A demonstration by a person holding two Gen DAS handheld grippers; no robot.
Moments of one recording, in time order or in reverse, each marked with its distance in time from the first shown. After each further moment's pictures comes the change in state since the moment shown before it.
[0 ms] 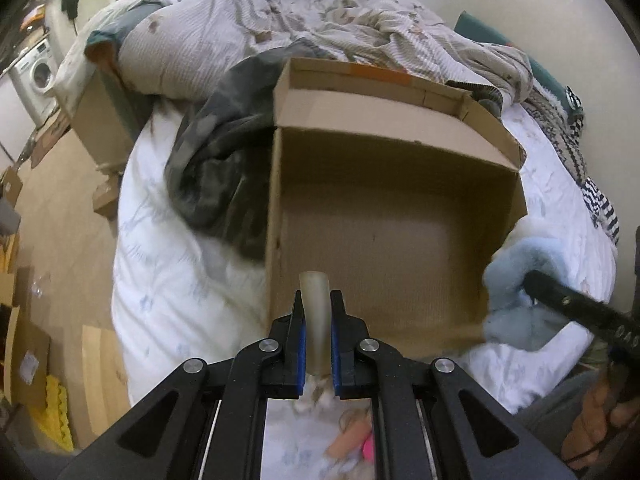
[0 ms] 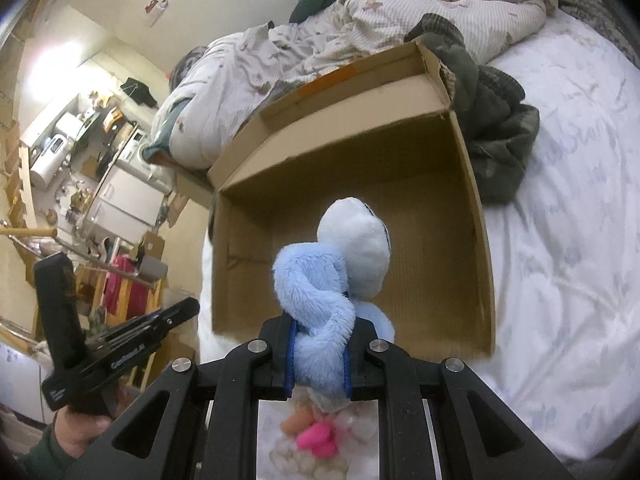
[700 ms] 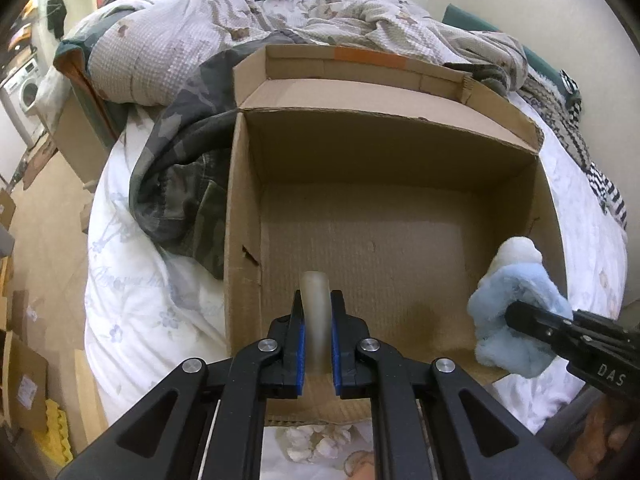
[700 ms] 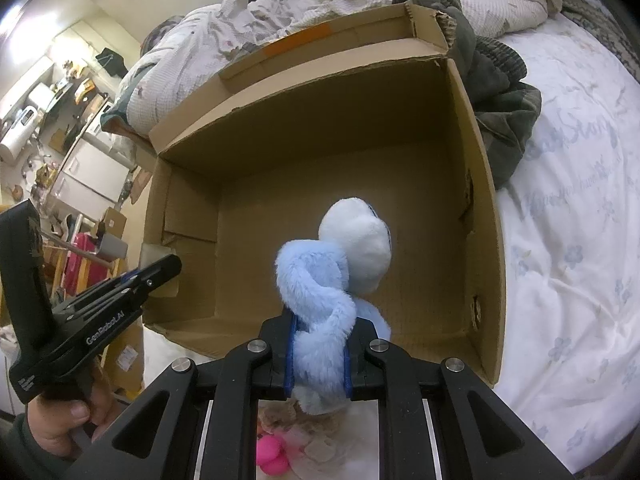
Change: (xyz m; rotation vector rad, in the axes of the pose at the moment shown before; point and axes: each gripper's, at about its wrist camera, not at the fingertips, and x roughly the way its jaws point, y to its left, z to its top) left arm 0.056 -0.010 -0.004 0.073 -0.034 0.009; right arm 0.051 -0.003 -0.008 -0.058 0.078 -0.140
